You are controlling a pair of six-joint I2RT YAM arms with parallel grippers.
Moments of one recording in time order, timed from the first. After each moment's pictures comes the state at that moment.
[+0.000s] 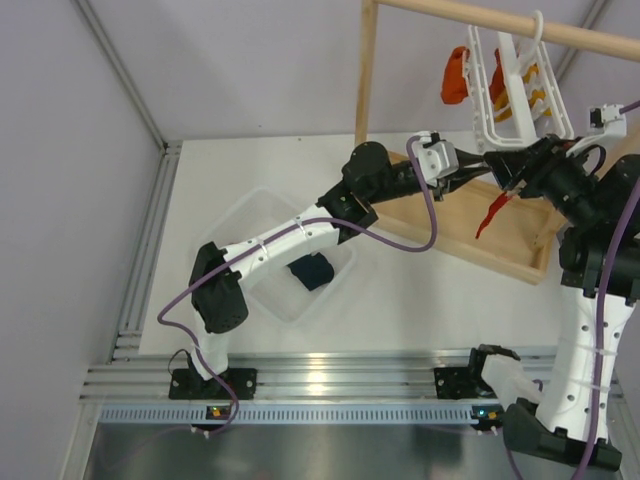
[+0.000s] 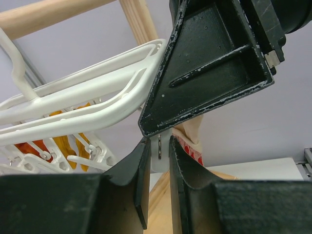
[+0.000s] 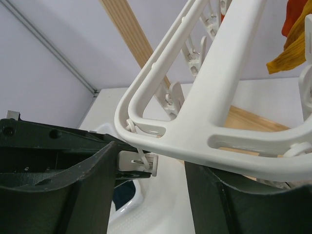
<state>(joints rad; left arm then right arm) -0.99 1.94 1.88 0.44 0.49 0.21 -0.24 0.93 1.45 -0.54 -0.64 0.39</state>
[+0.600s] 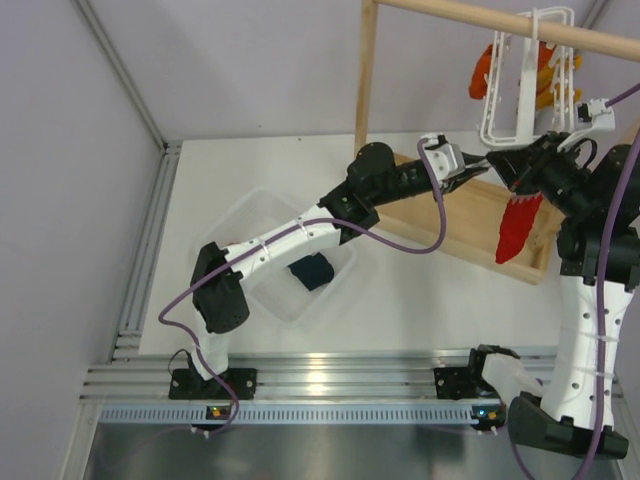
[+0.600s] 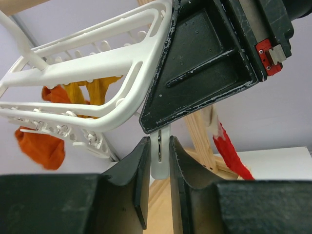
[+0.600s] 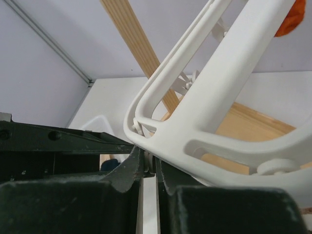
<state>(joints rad) -1.00 1.95 1.89 0.37 0.42 0.27 -0.21 0.98 1.46 -0.57 -0.63 0.33</state>
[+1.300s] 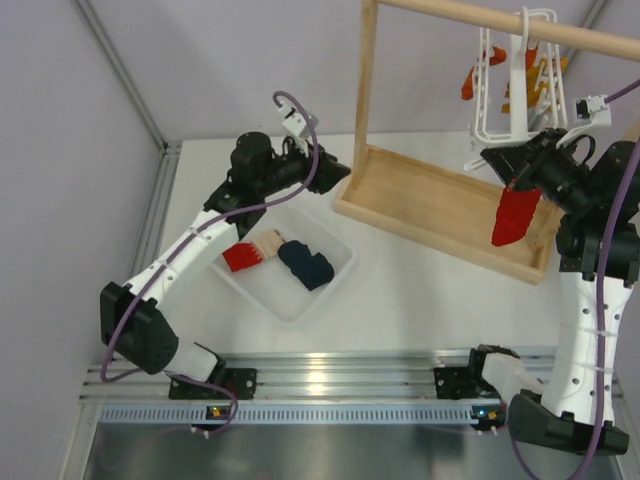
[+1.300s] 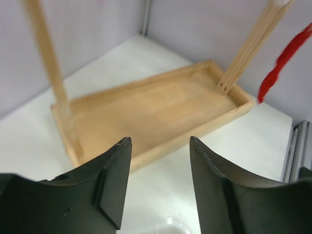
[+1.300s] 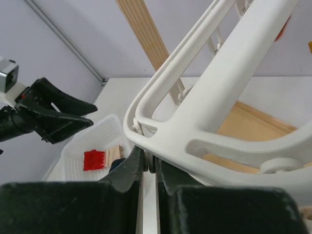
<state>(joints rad) -0.56 1.50 1.39 0.12 0.50 -0.16 -0.21 0.99 1.46 -0.53 -0.68 0.37</state>
